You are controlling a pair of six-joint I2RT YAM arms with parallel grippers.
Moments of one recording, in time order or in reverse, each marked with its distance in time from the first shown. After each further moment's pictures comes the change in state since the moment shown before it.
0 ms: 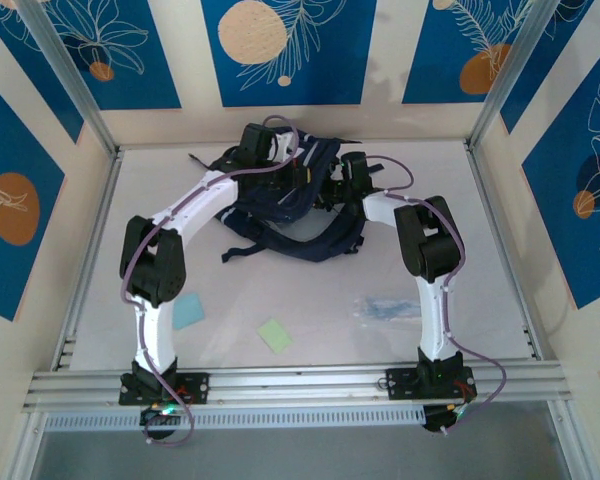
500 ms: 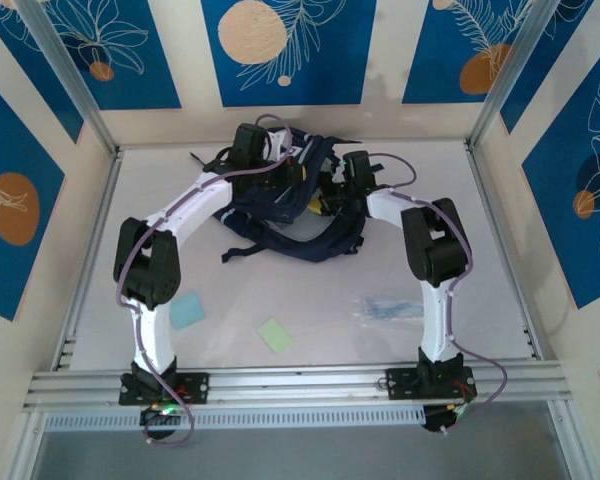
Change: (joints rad) left arm 0.031 -0.037 -0.058 0.060 0.005 -0.023; right arm -0.023 -0.092 -0.010 -0.262 -0.027 -0.192
